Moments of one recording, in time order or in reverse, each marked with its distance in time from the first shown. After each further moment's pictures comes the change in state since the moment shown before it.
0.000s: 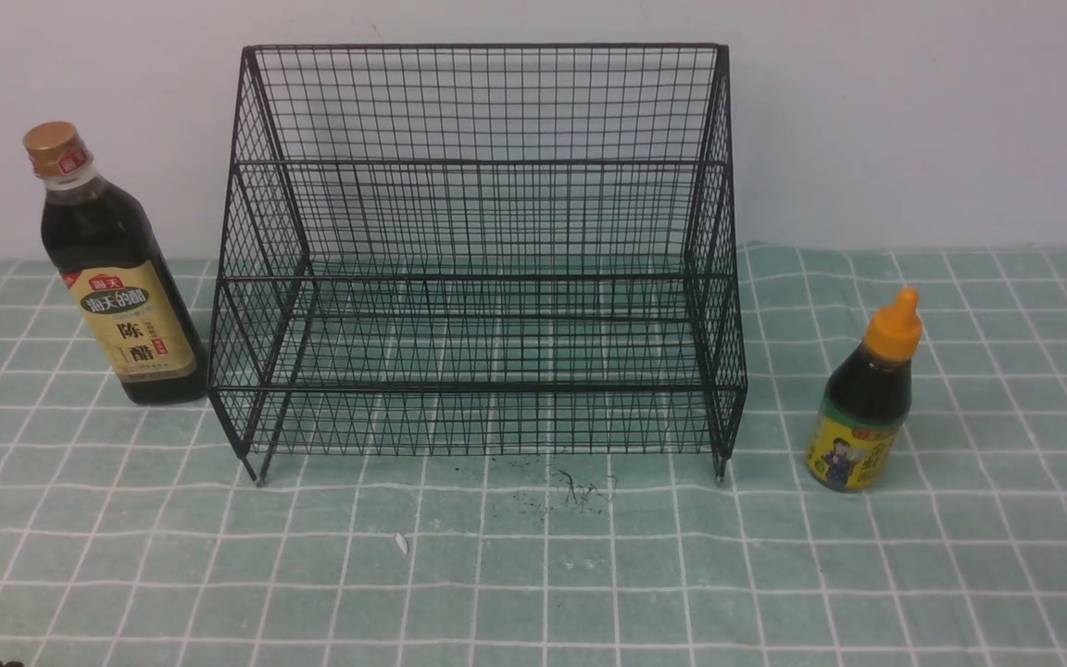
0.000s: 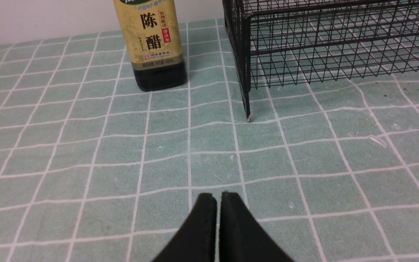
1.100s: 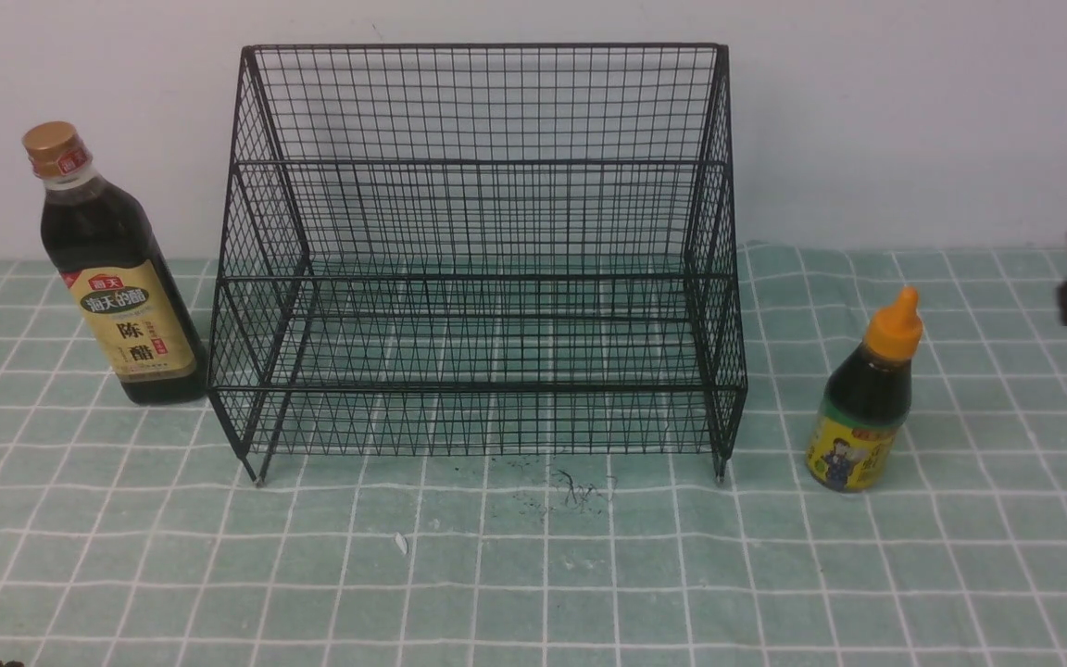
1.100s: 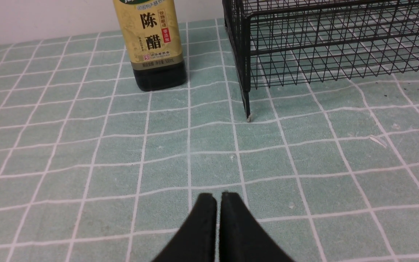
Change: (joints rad) right arm 0.089 1.328 -1.275 -0.127 1.281 -0.506; left arm 0.000 0.000 0.000 0.000 0.000 0.000
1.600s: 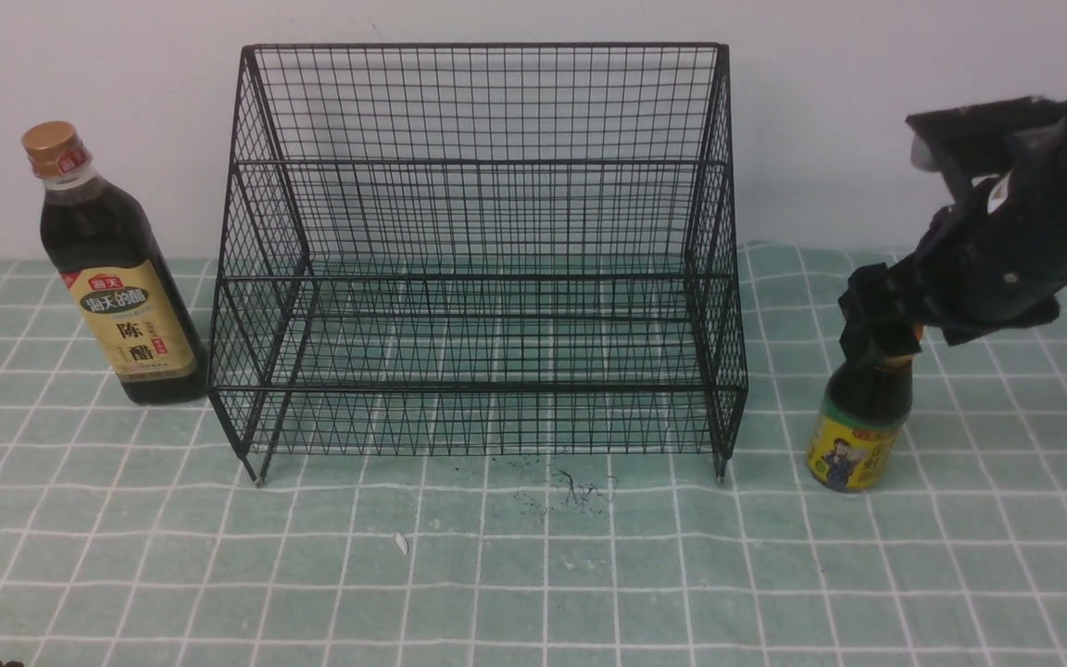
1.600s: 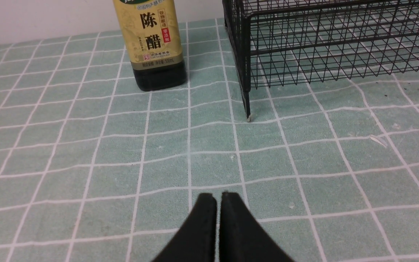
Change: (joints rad) right arm 0.130 0.374 -0.066 -0.117 -0.176 0.024; left arm 0.000 0.000 0.000 0.000 0.000 0.000
